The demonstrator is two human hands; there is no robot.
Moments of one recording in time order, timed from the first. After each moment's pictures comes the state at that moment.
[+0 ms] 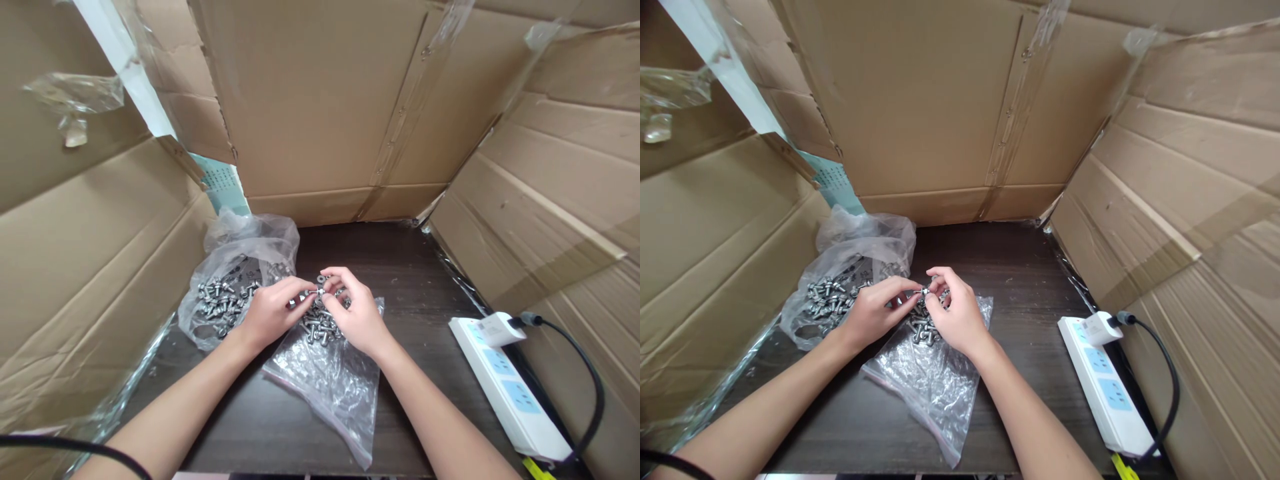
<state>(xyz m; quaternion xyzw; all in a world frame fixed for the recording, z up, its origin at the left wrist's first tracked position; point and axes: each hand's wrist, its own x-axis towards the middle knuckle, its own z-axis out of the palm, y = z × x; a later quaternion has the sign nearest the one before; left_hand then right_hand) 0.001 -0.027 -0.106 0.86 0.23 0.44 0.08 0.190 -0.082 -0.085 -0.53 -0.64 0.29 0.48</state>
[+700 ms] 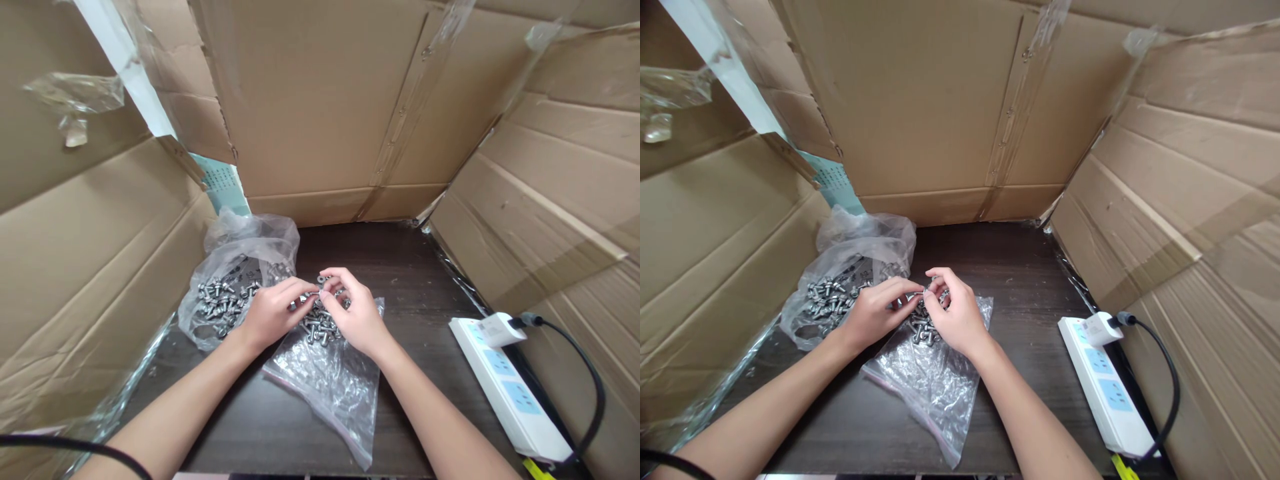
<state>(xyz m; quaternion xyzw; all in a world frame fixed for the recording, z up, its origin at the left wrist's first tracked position) 0.001 -0.028 -0.105 0.87 0.22 0.43 0.08 0.189 -0.083 -0.084 -0.52 -0.64 0.29 0.48</state>
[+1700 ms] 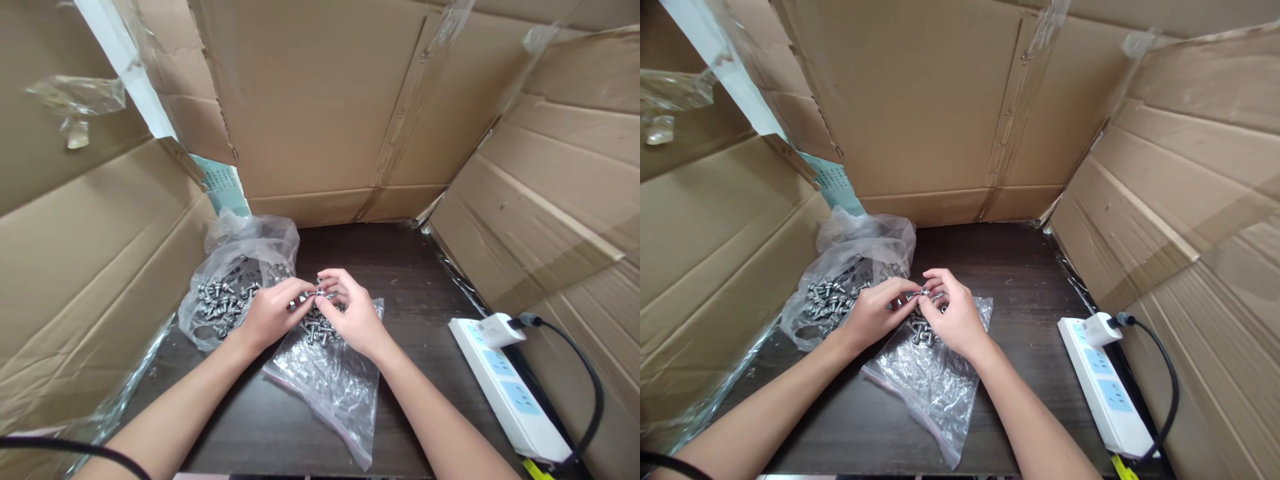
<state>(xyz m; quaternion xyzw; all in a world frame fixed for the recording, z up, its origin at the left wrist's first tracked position) 0.002 -0.027 -0.108 0.86 0.22 0.45 0.08 0.186 -0.082 -0.088 -0.49 -0.62 0.35 0.50</state>
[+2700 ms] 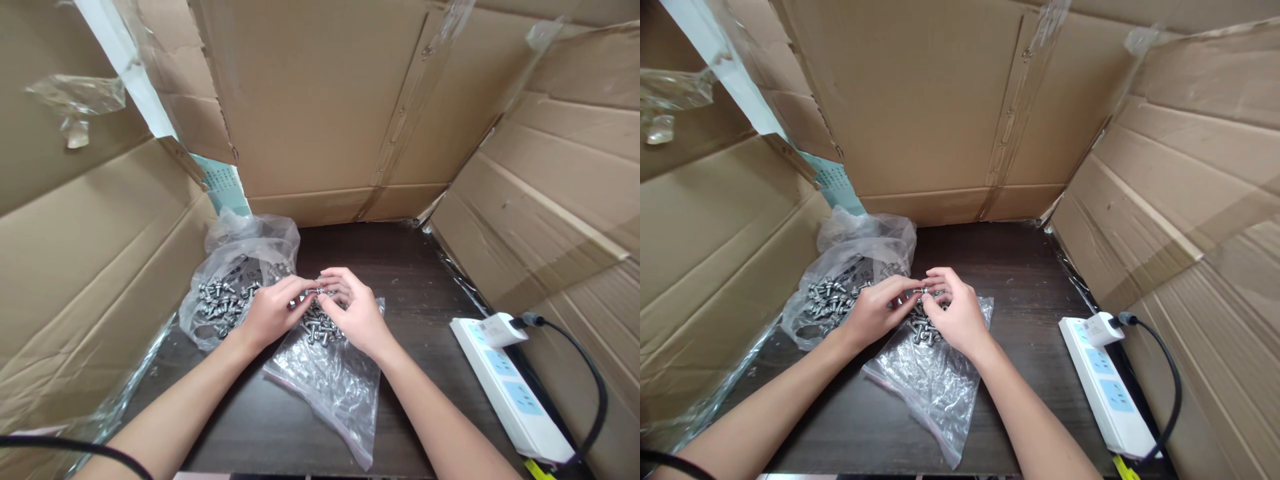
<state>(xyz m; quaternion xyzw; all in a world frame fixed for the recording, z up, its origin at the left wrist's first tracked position) -0.001 -0.026 -0.109 0.87 0.24 0.43 0.09 0.188 -0.080 -0.089 -0.50 -0.59 0.37 0.52</state>
